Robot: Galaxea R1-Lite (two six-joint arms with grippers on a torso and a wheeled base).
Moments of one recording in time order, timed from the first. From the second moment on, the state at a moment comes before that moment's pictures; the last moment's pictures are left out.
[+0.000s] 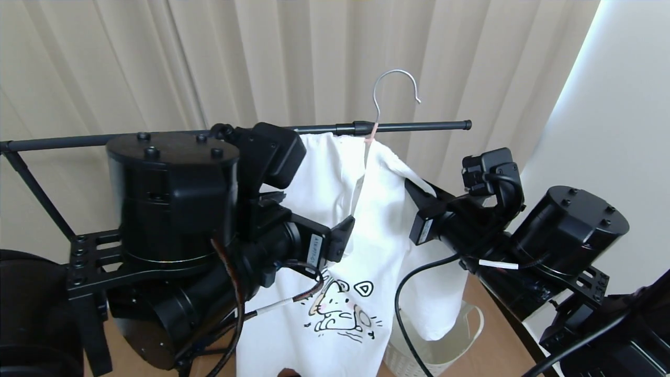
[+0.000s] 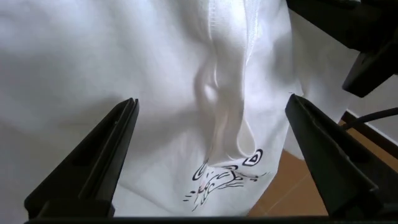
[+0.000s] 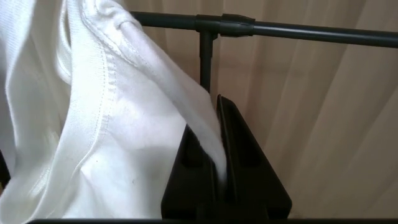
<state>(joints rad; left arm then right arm) -0.88 1.57 -0.88 -0.44 0.45 0.03 0.67 1.84 -0.63 -1.37 -0.24 -0.03</state>
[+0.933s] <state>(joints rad) -0.35 1.37 -0.67 -0.48 -0.08 0.01 0.47 1.80 -0.56 -1.37 0.02 -0.06</state>
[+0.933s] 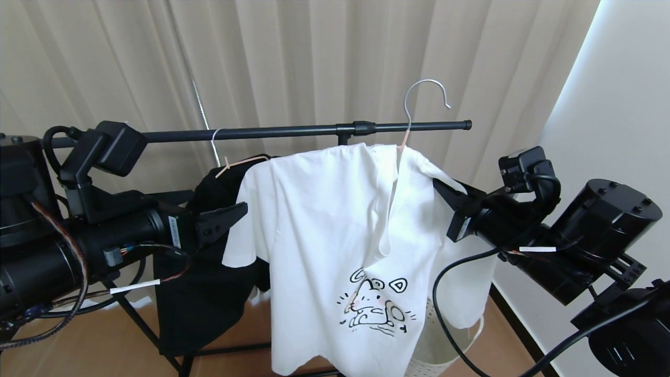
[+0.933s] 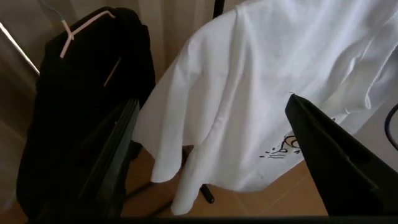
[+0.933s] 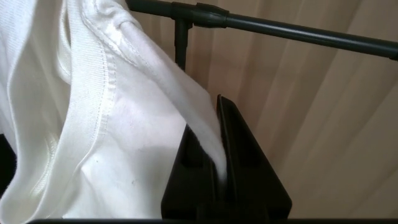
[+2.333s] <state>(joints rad) -0.26 1.63 -0.63 -0.63 -0.20 -0.03 0.46 1.77 -0.53 -1.37 0.03 -0.06</state>
